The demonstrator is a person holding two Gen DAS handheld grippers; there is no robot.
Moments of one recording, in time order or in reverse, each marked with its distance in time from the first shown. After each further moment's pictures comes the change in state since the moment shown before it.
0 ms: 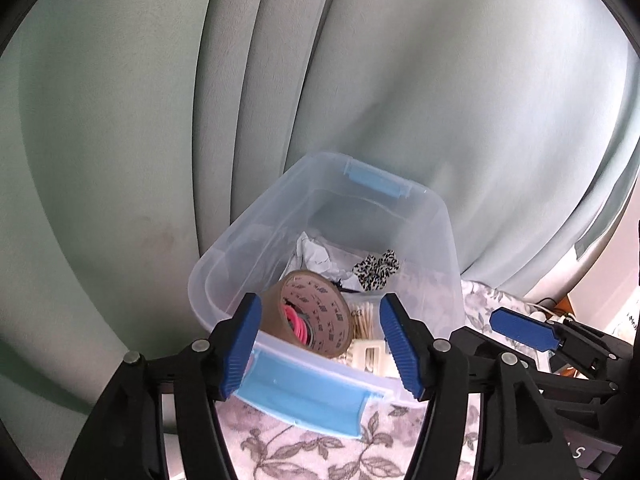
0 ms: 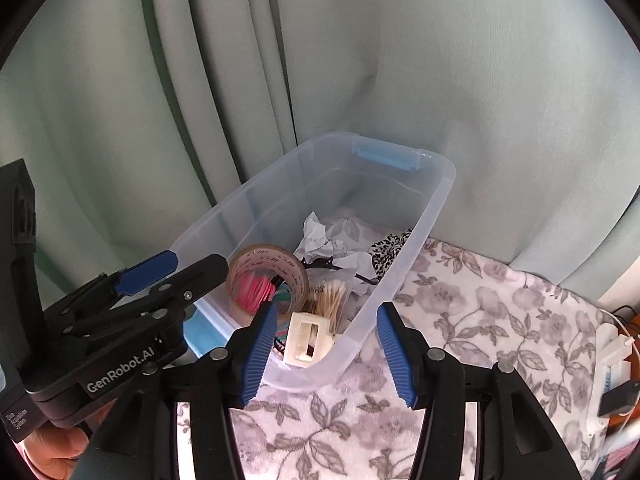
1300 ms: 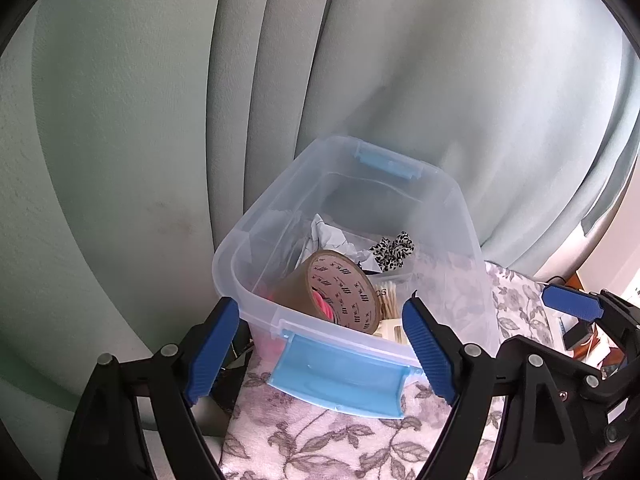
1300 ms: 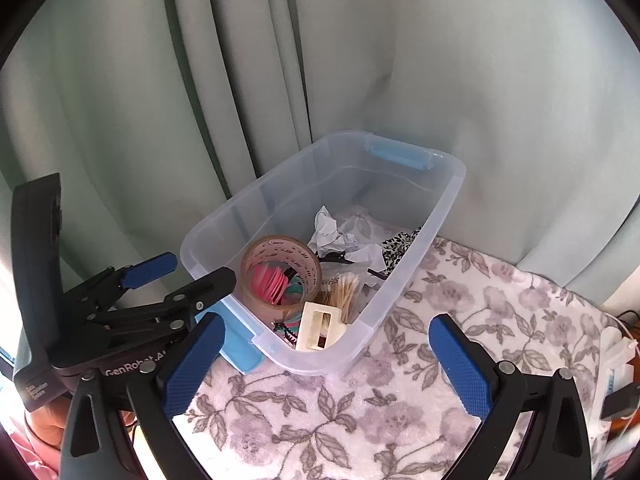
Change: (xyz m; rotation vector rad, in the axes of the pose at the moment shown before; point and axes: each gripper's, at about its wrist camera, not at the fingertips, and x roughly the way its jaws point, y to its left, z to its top) left arm 0.007 0.019 -0.014 0.052 0.024 0.003; right arm -0.015 0.006 -0.012 -0.031 -0.012 0.026
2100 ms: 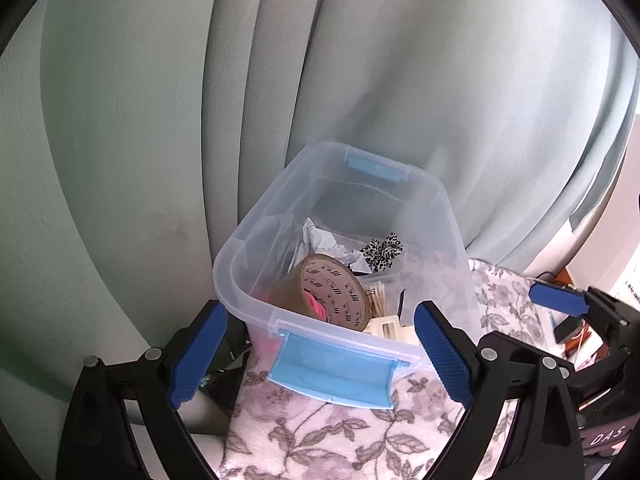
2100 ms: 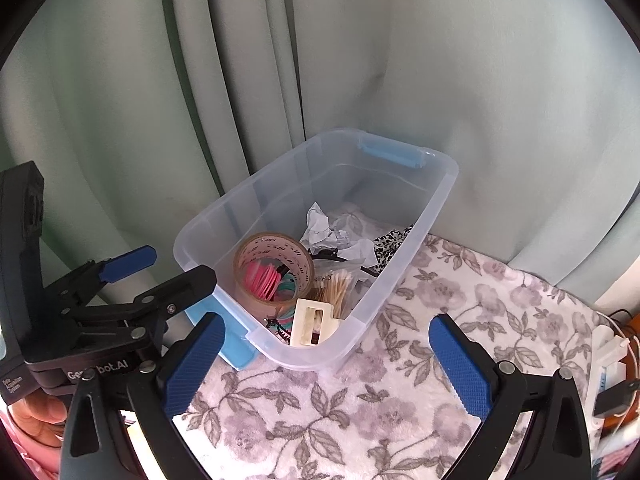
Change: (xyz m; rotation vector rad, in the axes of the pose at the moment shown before) left arm -0.015 -0.005 0.004 0.031 -0.001 -0.021; right arm -0.001 0.000 0.000 0.000 0.009 -0.032
